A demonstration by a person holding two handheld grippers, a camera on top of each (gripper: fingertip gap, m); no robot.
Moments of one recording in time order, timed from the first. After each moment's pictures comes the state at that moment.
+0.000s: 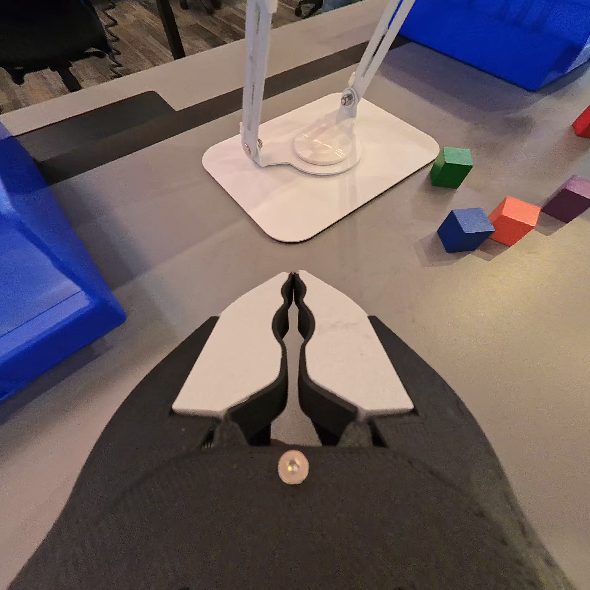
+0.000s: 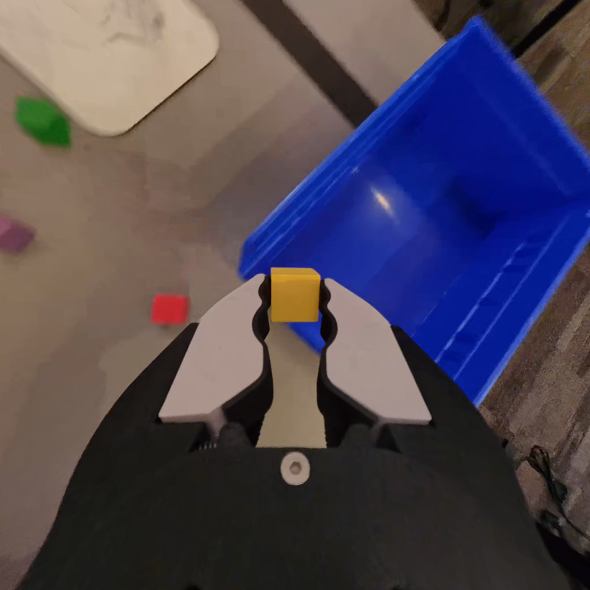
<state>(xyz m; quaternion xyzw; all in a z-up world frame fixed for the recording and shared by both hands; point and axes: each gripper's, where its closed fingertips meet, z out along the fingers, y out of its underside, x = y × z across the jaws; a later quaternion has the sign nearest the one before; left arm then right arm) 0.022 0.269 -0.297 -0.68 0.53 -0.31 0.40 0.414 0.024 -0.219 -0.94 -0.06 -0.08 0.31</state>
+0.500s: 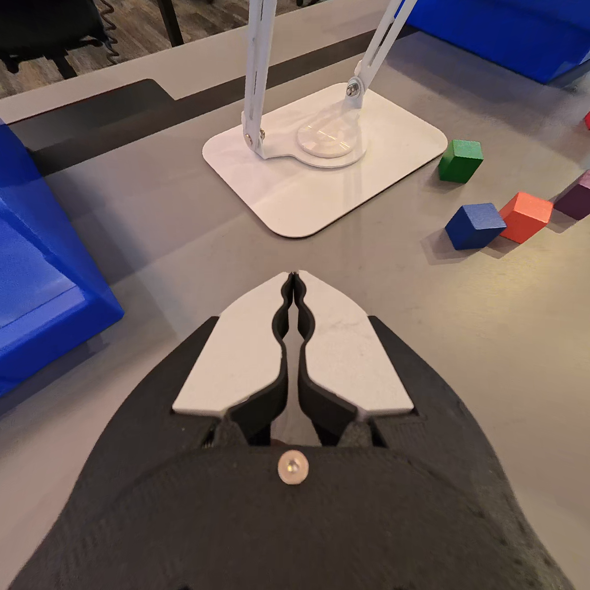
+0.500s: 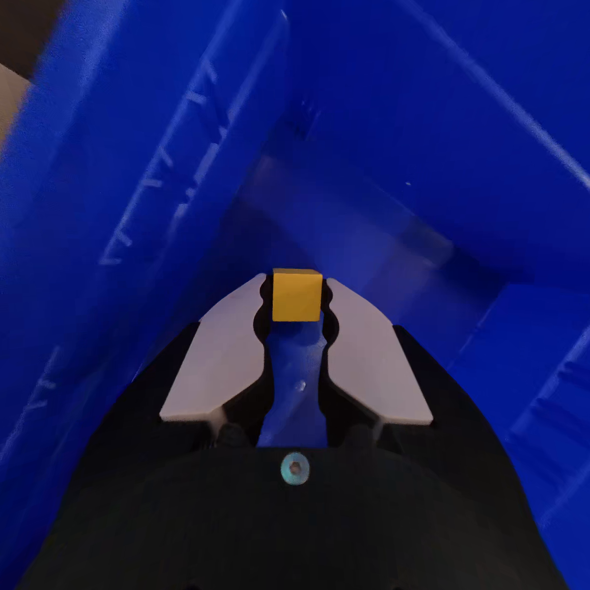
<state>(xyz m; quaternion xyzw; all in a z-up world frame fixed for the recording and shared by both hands) 0.022 0.273 -0.303 -0.69 0.53 -0.30 0.39 0.559 0.161 -0.337 -0.98 0.05 -0.08 0.18</state>
